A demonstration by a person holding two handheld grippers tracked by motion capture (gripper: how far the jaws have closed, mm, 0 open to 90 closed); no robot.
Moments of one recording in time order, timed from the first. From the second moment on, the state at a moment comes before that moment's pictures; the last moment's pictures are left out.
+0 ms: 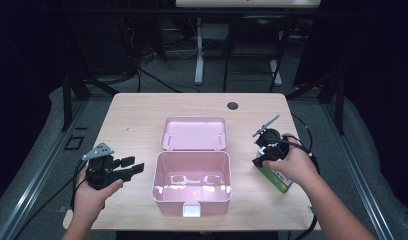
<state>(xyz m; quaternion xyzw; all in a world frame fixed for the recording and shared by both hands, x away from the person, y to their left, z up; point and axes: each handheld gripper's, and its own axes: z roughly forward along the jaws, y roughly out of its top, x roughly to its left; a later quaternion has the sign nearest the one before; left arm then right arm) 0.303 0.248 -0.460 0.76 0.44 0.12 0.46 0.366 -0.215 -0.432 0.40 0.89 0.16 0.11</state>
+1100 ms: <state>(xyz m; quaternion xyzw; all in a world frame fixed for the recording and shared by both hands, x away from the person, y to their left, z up) 0.302 0.253 -0.456 0.76 0.44 0.12 0.46 0.401 -0.243 -0.449 0.45 0.89 0.03 0.06</state>
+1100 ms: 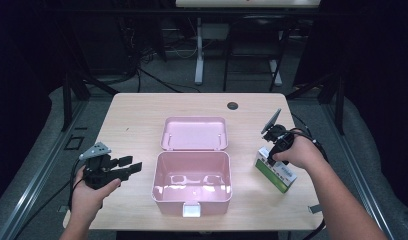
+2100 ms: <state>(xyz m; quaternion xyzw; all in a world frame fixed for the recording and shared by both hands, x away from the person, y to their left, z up) 0.304 0.256 -0.458 0.76 0.45 0.11 0.46 0.404 -0.252 -0.479 0.47 0.88 0.02 0.03</state>
